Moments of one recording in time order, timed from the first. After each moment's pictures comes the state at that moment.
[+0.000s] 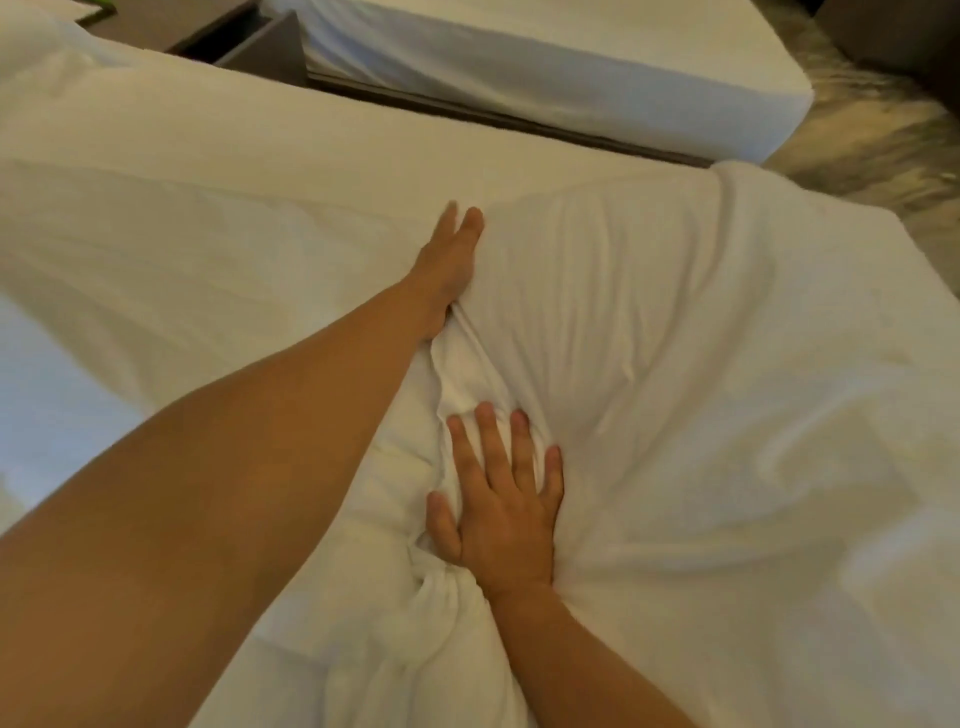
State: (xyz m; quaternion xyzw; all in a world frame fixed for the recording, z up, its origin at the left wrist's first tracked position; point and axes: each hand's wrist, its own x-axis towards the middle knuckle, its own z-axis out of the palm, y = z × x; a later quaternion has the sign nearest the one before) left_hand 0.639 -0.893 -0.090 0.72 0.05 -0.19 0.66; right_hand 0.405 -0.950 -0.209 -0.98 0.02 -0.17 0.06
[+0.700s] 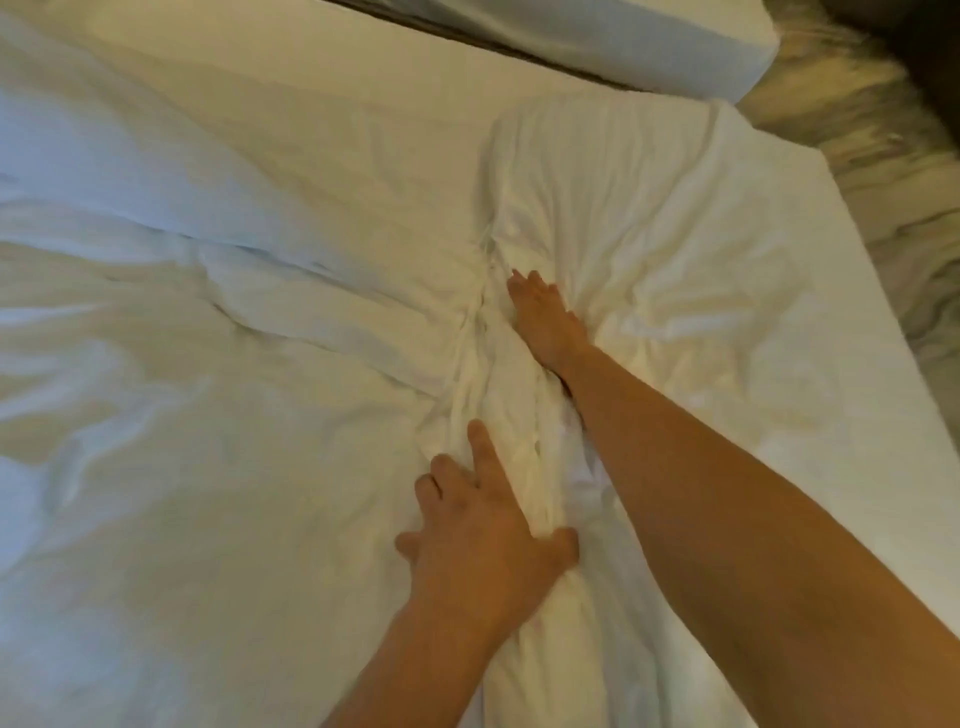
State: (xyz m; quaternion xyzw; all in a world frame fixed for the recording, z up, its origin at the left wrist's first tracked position) left_hand 0.167 -0.769 -0.011 0.90 -0.02 -0.34 0.27; right_hand 0.355 -0.934 -0.070 -0.95 0.12 0.18 0.21
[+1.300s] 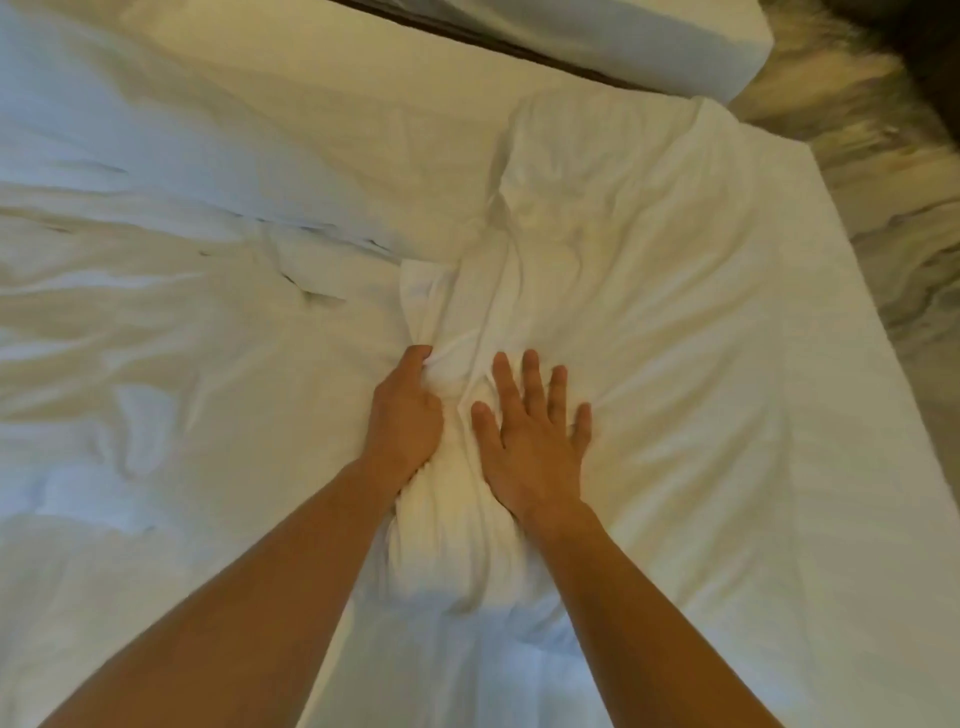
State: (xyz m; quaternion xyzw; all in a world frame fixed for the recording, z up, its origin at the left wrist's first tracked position) left_hand 0.208 -0.670 -0.059 0.85 0.00 -0.11 0.51; right_hand 0.139 -0.815 -0.040 -0.97 0.15 0.07 0.16
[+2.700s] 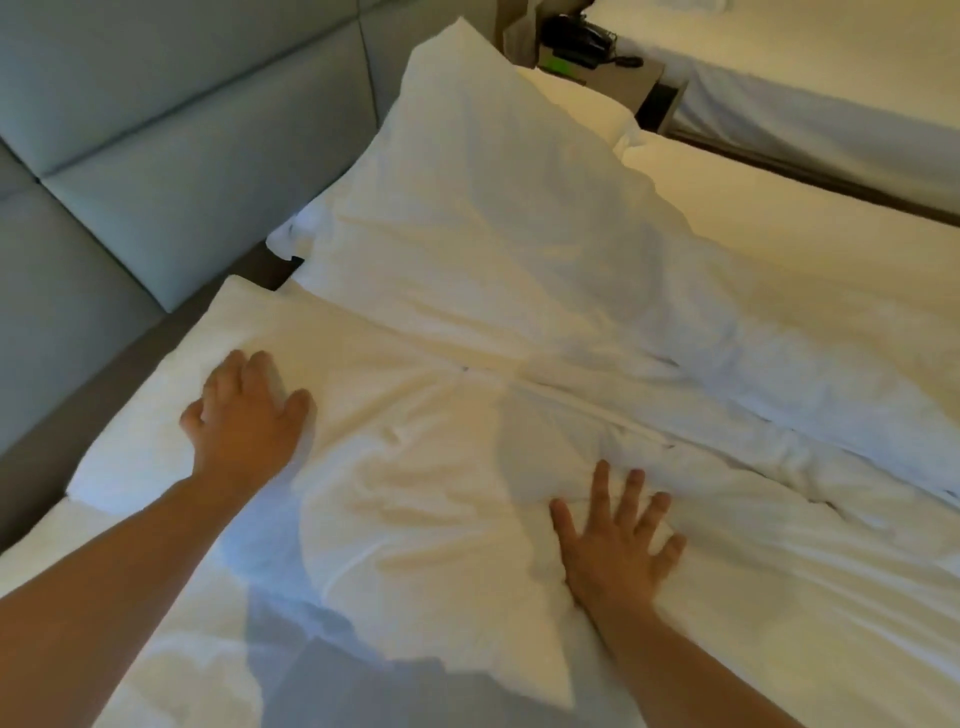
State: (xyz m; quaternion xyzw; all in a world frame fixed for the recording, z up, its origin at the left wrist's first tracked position) left_hand 0.424 0.086 -0.074 0.97 0.23 0.02 0.10; right_hand 0.369 -0.307 -0.152 -0.96 0.17 0.19 0.13
